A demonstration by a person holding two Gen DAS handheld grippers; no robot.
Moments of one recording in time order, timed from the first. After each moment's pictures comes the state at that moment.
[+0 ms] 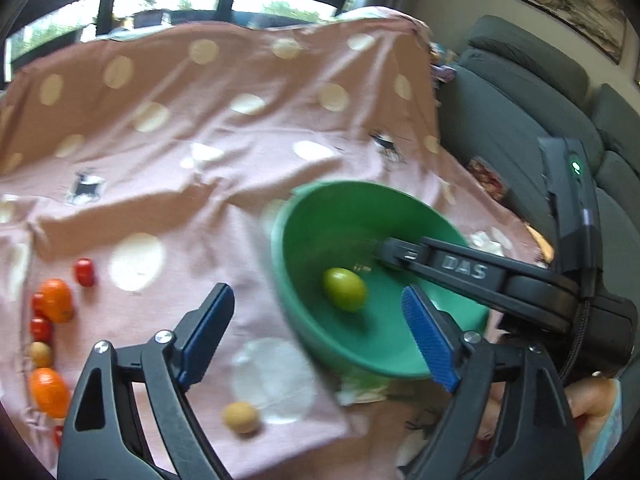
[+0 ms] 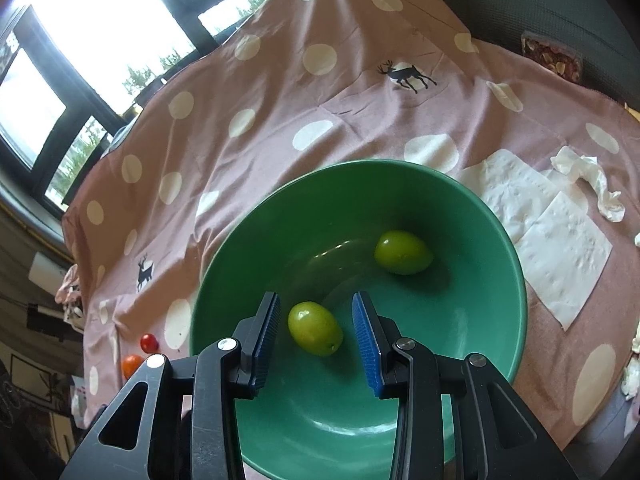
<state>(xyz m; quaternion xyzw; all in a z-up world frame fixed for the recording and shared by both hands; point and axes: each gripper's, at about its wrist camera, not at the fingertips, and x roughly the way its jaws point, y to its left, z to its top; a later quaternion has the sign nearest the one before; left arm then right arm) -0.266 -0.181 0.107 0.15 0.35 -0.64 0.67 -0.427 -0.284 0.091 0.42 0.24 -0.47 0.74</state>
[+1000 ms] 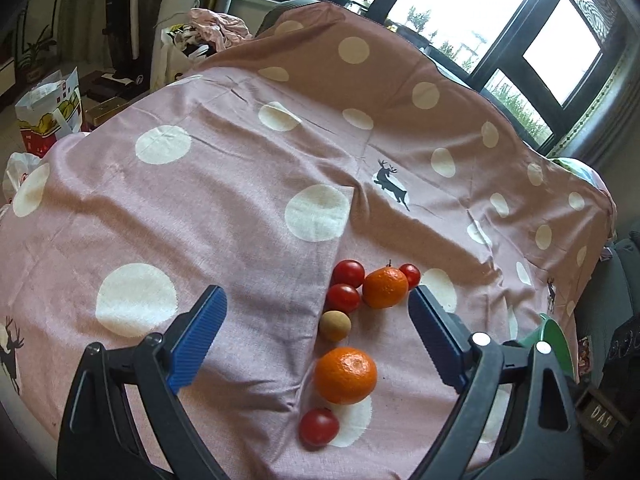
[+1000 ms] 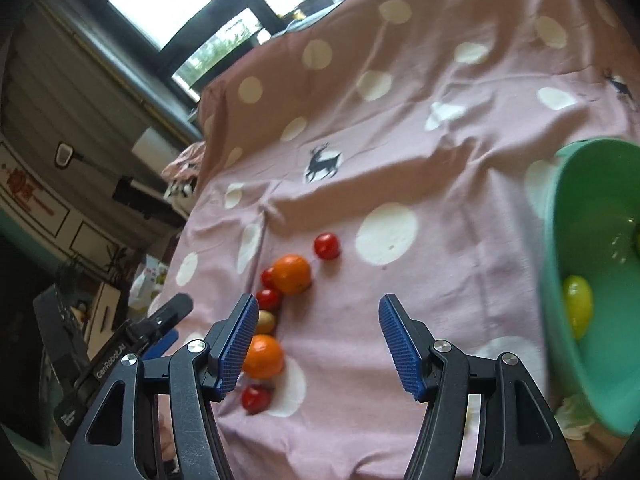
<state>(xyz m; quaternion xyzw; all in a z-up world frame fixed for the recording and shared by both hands) -0.062 -0.031 0.078 -0.04 0.45 -0.36 0.82 -0.258 -0.203 0.094 0.37 0.31 -0.20 0.85</state>
